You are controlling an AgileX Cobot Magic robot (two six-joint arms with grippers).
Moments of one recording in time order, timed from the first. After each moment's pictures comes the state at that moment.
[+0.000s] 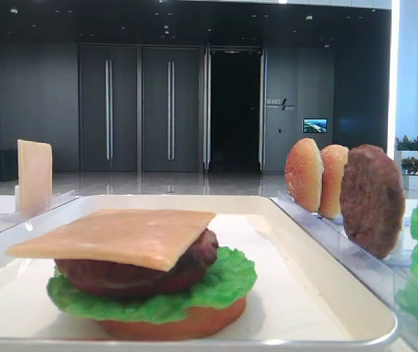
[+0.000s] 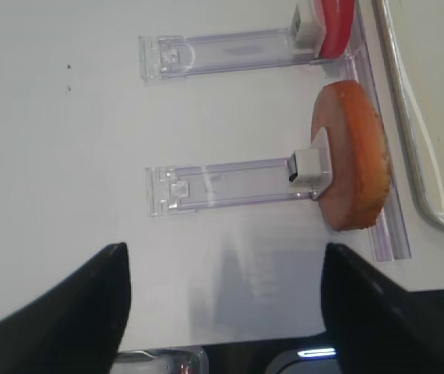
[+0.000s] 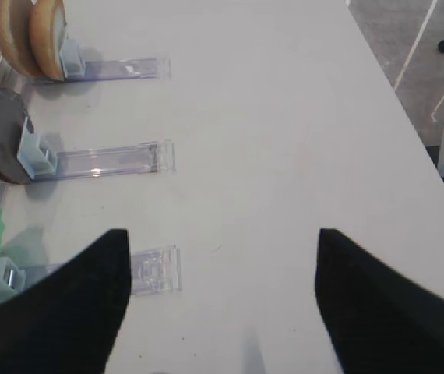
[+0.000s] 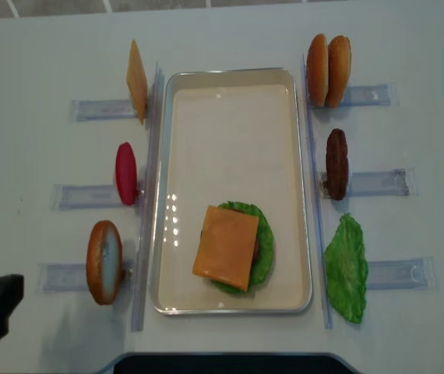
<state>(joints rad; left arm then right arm) 0.00 0.42 -0.53 0.01 1.10 0.06 -0.07 -0.01 -0.50 0.02 1.14 -0.04</state>
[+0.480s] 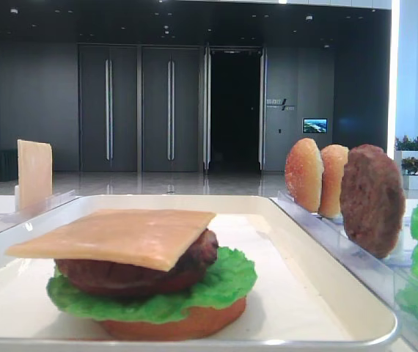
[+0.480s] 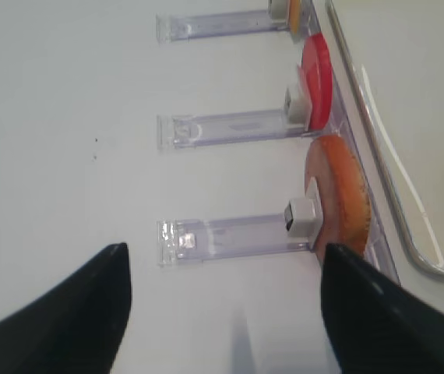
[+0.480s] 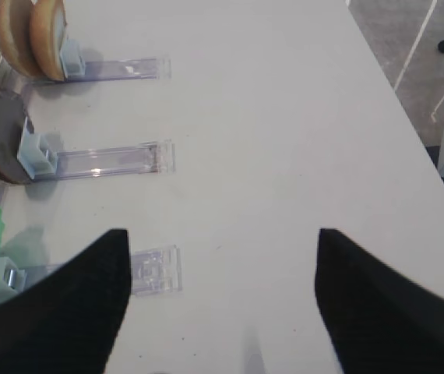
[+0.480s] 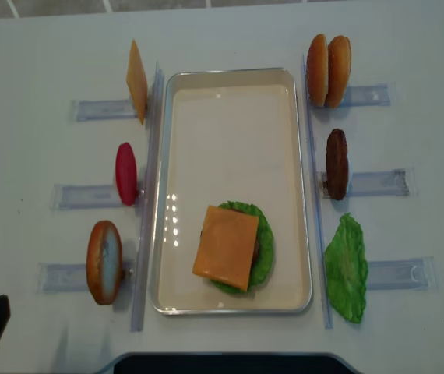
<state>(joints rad) 0.00 0.08 -0.47 0.01 1.11 0.06 -0.07 -0.01 -0.50 0.02 1.14 -0.04</state>
